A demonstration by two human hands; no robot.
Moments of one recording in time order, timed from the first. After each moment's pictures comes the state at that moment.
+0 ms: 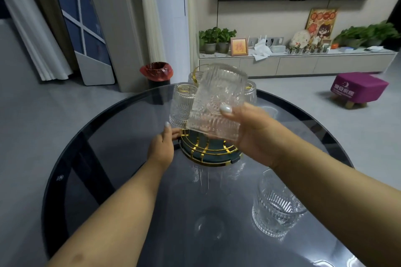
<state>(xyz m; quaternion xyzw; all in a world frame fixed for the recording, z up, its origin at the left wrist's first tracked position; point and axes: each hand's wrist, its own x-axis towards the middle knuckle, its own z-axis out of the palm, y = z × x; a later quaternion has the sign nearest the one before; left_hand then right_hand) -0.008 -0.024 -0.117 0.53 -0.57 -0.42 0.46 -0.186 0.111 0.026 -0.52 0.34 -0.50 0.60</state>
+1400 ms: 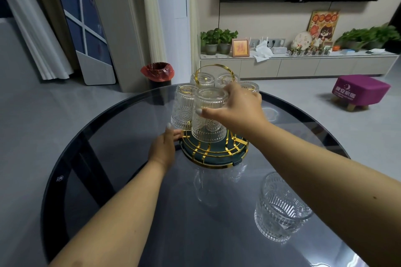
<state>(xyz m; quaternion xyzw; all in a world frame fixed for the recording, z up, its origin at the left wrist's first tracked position) -0.002 -0.040 -0.130 0.52 -0.59 -0.43 0.45 -0.176 0.046 0.022 -0.63 0.69 -0.35 0.03</state>
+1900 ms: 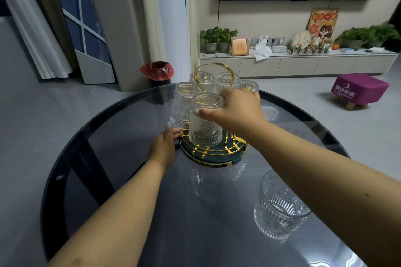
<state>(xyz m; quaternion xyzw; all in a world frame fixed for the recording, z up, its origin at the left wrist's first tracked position) -0.004 -0.041 -0.129 0.52 -0.58 -0.44 0.45 -0.177 0.036 0.018 -0.65 0.71 -0.27 -0.04</state>
